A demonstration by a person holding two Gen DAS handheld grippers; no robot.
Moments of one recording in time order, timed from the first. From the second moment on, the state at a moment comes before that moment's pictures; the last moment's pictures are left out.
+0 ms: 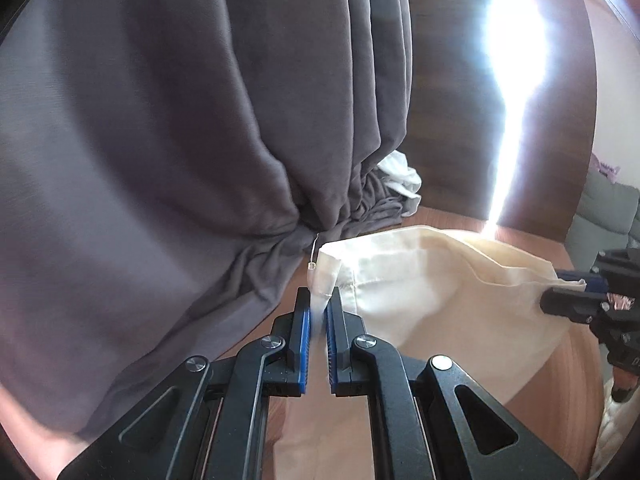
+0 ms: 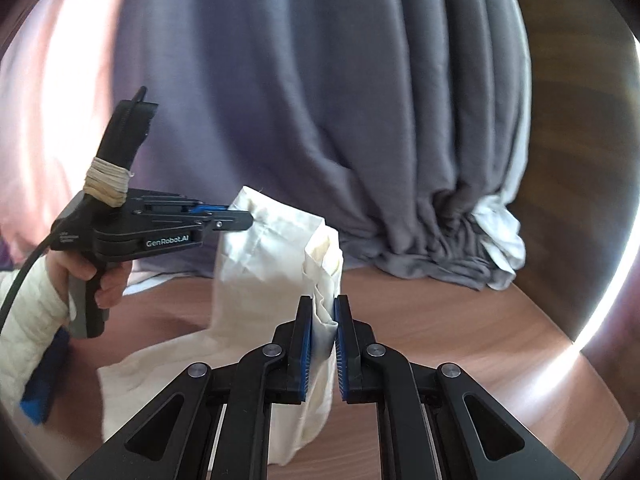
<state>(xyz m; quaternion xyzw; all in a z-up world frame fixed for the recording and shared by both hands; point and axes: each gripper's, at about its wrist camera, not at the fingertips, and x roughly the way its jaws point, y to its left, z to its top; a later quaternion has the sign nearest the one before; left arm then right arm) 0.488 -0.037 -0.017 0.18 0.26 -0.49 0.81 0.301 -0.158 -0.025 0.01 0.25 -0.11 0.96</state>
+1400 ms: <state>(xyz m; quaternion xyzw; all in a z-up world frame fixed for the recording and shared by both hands) 0.396 0.123 -0.066 0.32 0.38 -0.12 0.86 0.275 0.003 -0.133 -0.08 0.43 0.26 0.86</state>
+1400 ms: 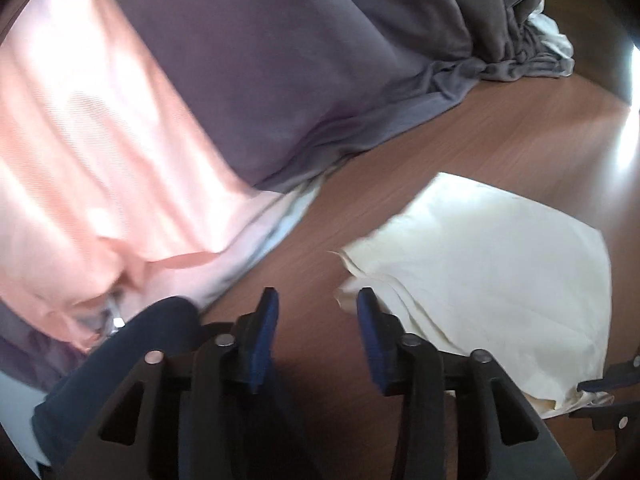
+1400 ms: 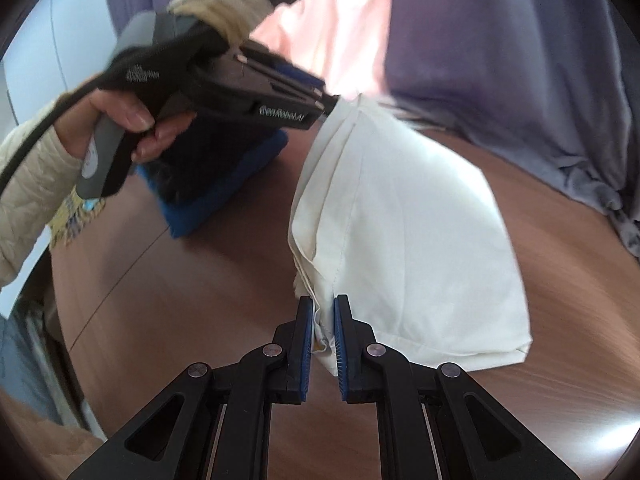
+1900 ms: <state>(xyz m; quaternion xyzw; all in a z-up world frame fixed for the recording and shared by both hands) 0.347 0.136 -0.044 0.21 0.39 -0.10 0.89 0.265 -0.017 -0.110 -0.07 0.40 0.26 0.88</state>
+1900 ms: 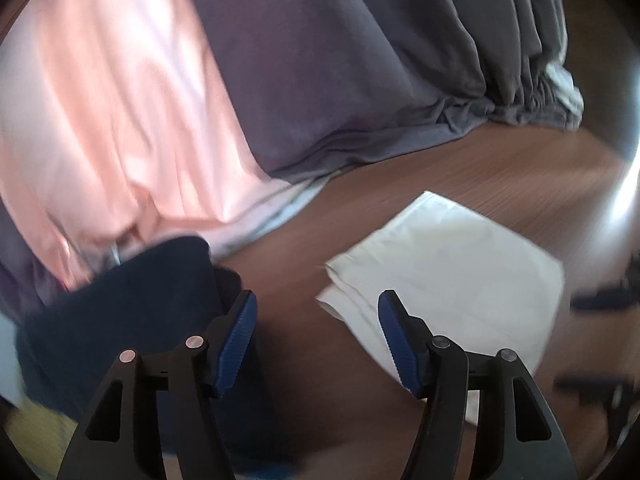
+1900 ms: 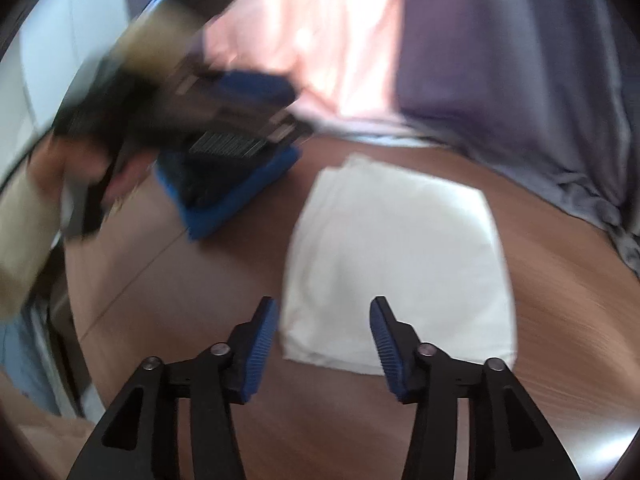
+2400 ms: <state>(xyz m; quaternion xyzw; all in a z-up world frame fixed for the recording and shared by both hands) 0.326 0.134 -0.088 -0.02 0.43 -0.05 0.90 0.317 -0.131 -0.115 0.02 0.39 0.10 0.92</state>
